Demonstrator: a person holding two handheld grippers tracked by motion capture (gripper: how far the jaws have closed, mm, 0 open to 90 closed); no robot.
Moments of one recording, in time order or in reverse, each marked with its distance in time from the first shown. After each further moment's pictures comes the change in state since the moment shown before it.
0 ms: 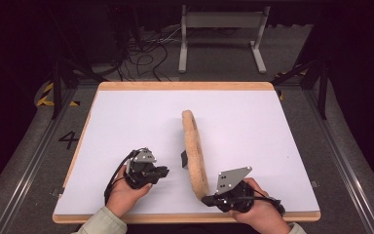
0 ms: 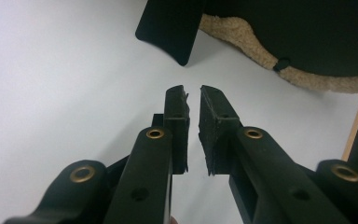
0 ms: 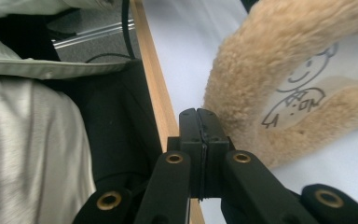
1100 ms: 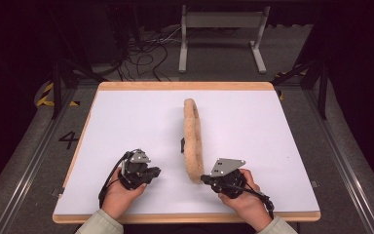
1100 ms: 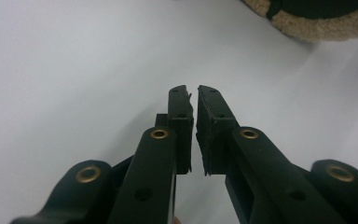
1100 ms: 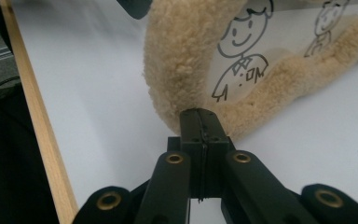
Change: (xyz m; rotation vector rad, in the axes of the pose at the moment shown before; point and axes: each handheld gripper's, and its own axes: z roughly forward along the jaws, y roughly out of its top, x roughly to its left) left arm 0.010 -0.016 -0.004 0.055 0.094 -0.072; right arm -0.029 0.000 0.025 -0.050 -0.274 0.094
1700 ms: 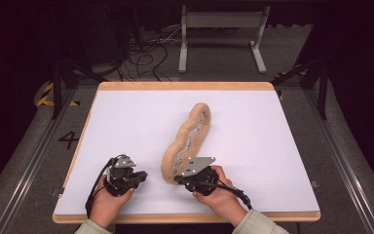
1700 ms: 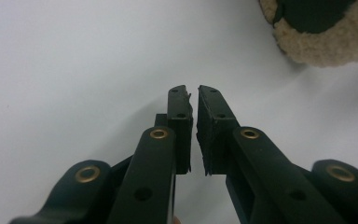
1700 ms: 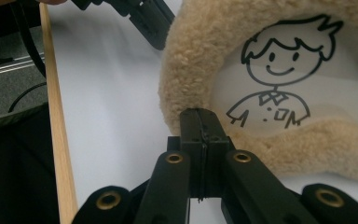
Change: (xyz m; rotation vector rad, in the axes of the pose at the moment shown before) left arm 0.010 -0.028 -0.023 -0.004 0.070 -0.092; right arm 0.020 0.040 0.051 -0.044 0.113 -0.083
